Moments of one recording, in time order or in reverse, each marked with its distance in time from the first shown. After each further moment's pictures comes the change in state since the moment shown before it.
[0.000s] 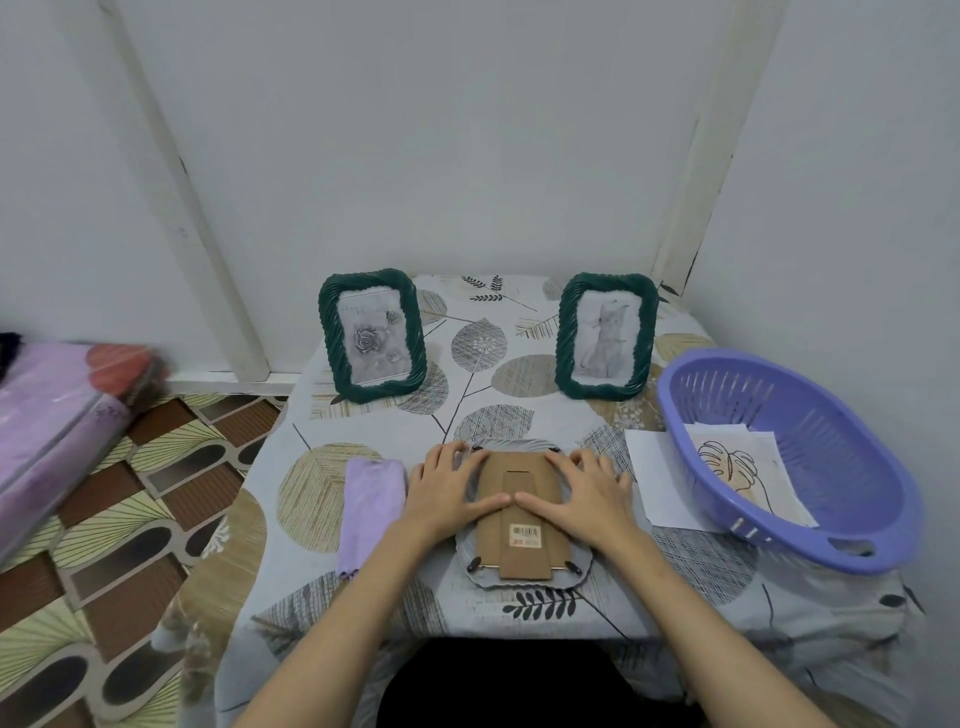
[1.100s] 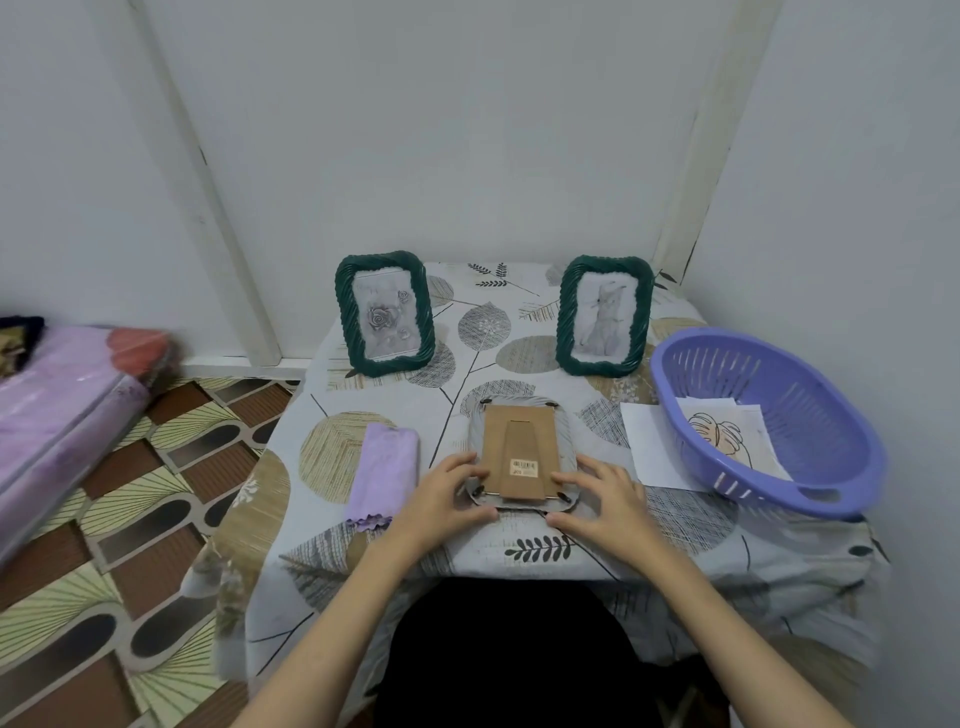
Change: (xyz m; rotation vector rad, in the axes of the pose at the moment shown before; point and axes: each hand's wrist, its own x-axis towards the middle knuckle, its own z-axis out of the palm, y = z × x) left_hand -0.067 -0.002 0.002 -0.427 0.016 0.109; right_hand -0.068 0.021 -0.002 0.300 -0.053 -0.117
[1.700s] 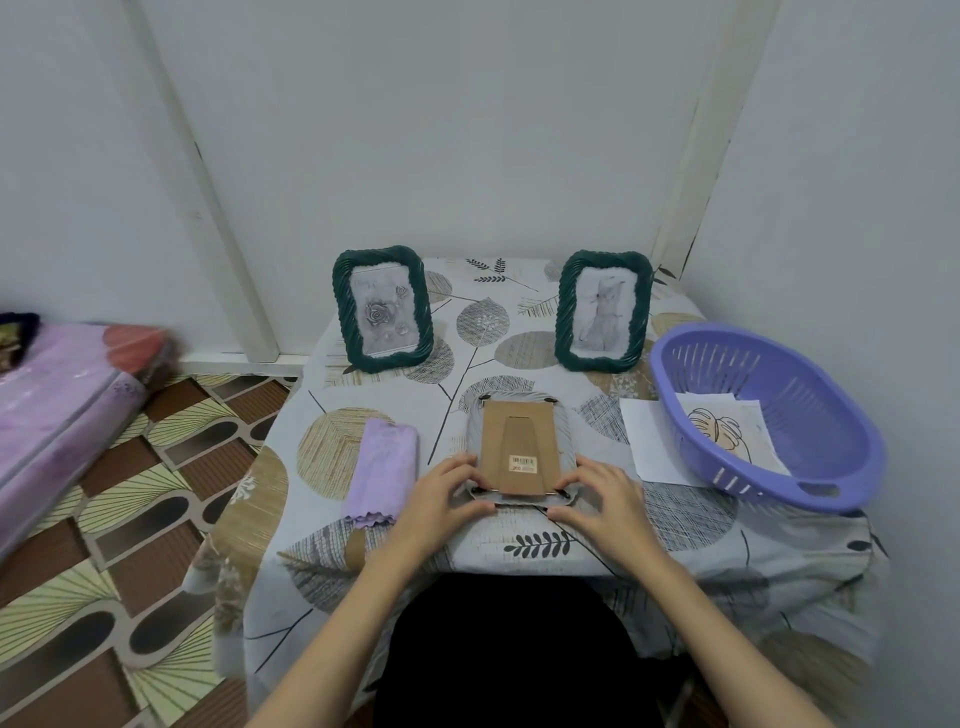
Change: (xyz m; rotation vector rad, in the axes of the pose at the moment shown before) left_hand -0.007 -0.001 0.007 -0.142 0.115 0.018; right_hand -0.003 -0.001 0.011 0.146 0.176 -0.019
